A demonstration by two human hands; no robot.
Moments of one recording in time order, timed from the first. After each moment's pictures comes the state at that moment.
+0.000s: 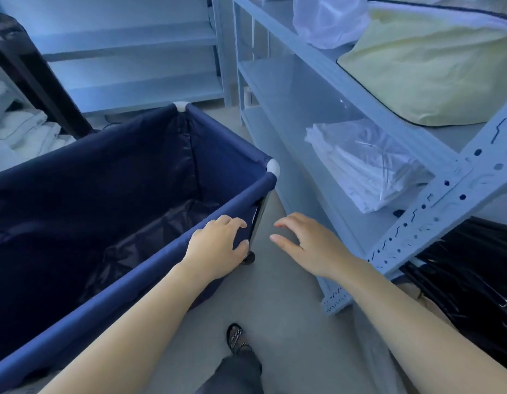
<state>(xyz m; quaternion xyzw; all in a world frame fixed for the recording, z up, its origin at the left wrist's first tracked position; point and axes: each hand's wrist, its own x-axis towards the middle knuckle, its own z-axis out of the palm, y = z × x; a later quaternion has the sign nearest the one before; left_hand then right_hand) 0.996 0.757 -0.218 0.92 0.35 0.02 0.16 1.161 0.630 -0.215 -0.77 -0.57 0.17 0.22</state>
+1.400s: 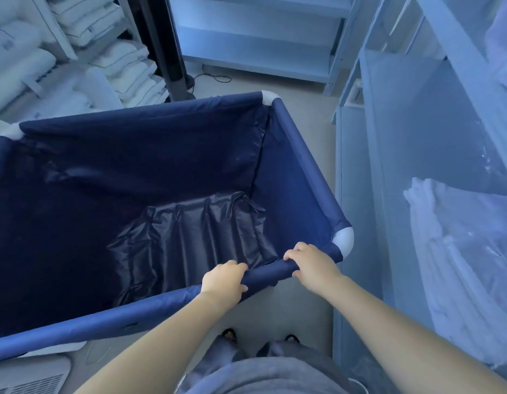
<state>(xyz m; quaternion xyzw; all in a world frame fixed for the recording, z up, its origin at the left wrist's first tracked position) 1.060 0.912 -0.328 0.77 0.56 -0.14 0.26 1.267 0.904 -0.317 -0.65 -0.72 0.24 -0.09</state>
